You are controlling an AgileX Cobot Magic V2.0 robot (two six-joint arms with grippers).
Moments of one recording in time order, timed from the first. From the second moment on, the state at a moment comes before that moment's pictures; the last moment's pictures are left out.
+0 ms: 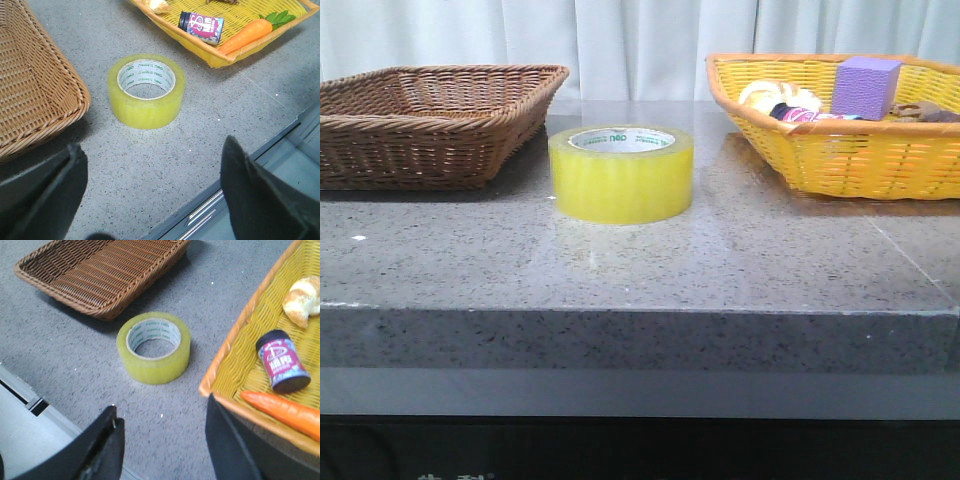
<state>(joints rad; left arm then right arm) -0.69 0.80 -0.82 -0.04 0.58 0.00 0.53 0.82 -0.95 0.12 0.67 -0.02</state>
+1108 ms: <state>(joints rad) -0.63 1.55 -1.55 -0.22 1.09 0.63 0.53 0.63 -0.88 0.12 0.67 -0.02</state>
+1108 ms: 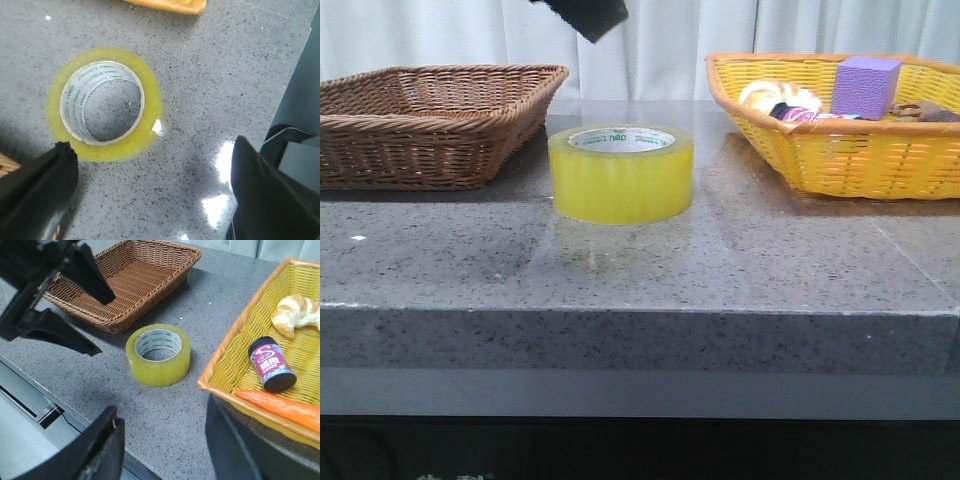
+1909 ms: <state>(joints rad) -0.64 2.00 -1.84 -0.25 1.20 0.78 0.53 0.63 -0.88 0.12 0.67 -0.02</state>
